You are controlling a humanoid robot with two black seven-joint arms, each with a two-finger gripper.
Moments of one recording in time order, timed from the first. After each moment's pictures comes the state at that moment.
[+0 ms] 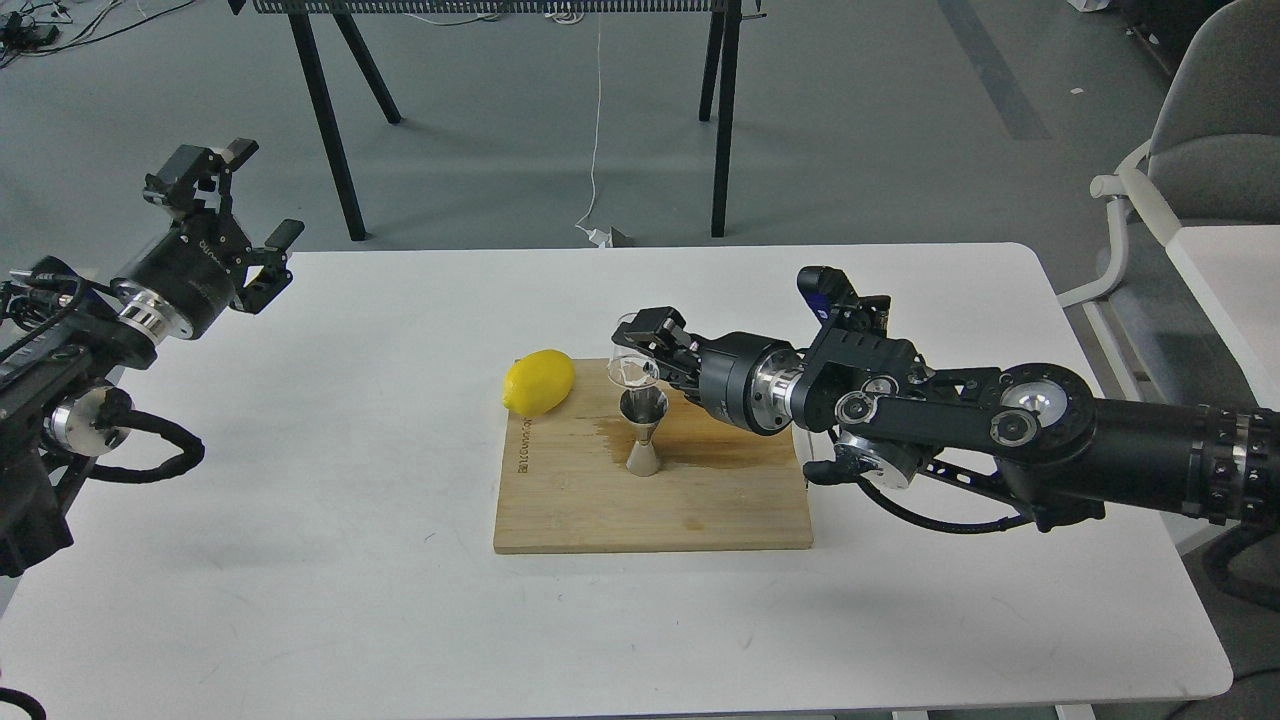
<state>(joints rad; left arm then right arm) -0.71 0.49 -0.71 -0.54 0.45 -0.49 -0.49 1.13 -0.27 -0.08 1.29 -0.41 -0.19 -0.04</state>
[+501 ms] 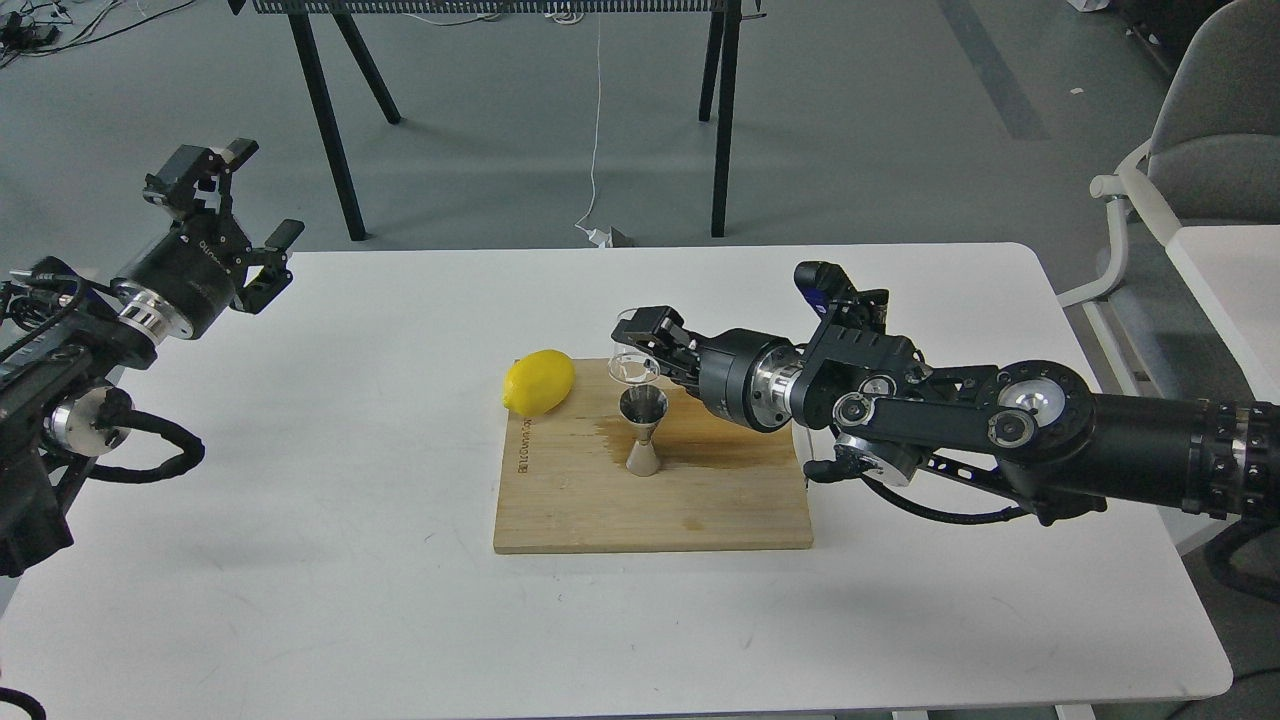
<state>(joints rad) -0.71 0.49 -0.71 -0.54 0.45 -0.49 -0.49 1.15 -0.27 -0.10 1.28 -0.45 -0.20 -0.03</state>
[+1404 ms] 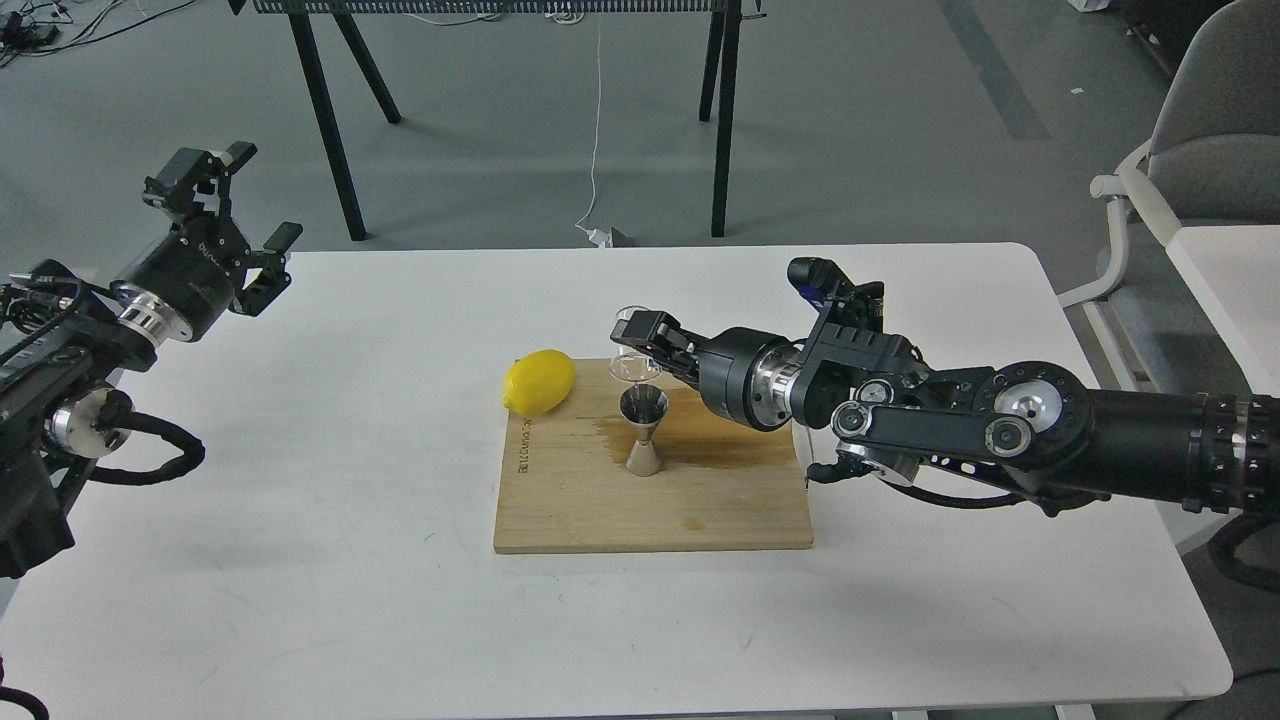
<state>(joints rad) -0.71 0.49 -0.71 -0.52 0.45 -0.49 -0.49 1.18 -0.27 -0.15 1.29 -0.52 -0.21 -0.03</state>
